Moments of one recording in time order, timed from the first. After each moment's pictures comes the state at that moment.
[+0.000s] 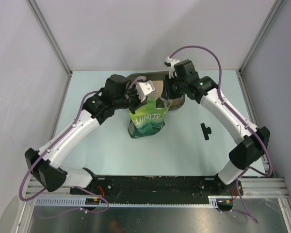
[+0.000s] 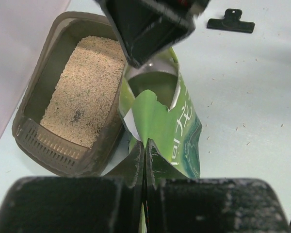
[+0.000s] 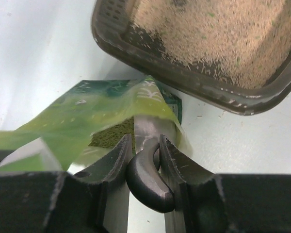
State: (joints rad) left arm -0.65 1.33 1.38 -0.56 0.32 0.44; right arm 0.56 1.64 1.76 -0.79 -0.12 0.22
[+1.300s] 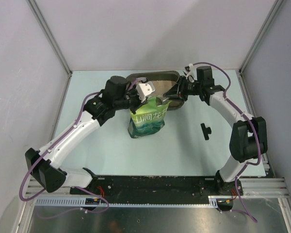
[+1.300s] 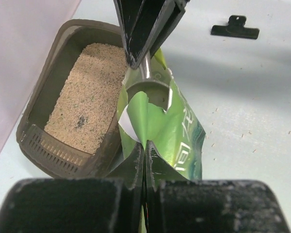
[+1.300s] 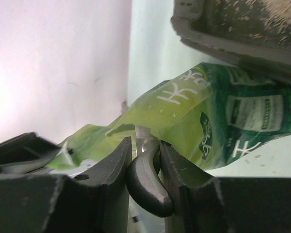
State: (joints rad) left arm -0.65 1.33 1.35 -0.50 0.33 0.43; right arm 0.27 1.69 1.37 -0.26 -0.83 0.79
